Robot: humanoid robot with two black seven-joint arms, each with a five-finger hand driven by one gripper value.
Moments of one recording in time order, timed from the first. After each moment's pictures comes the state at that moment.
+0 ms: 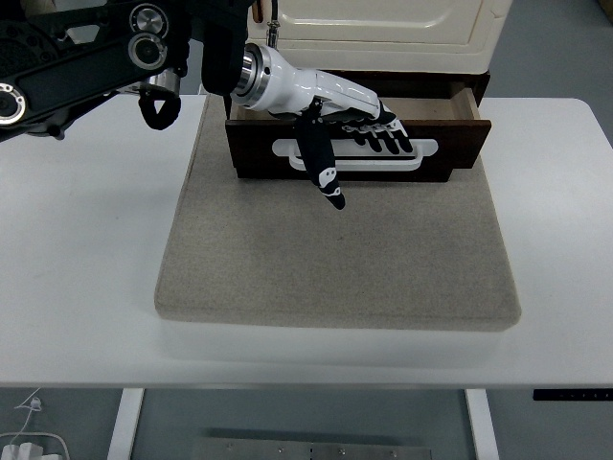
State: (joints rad) left arm -1.47 0.43 -0.30 -1.33 0.76 -0.56 0.34; right arm 0.01 0.00 -0.04 0.13 -0.01 -0.02 -0.09
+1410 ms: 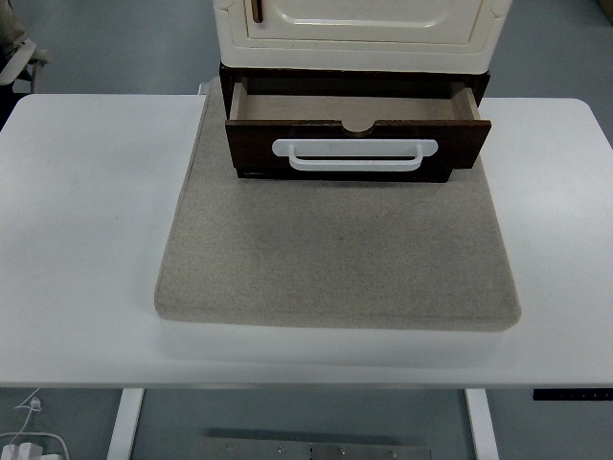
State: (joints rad) left arm -1.46 0.74 -1.04 -1.04 0.28 -0.61 -0.02; right arm 0.01 0.00 -0.04 0.13 -0.01 -0.02 -0.09
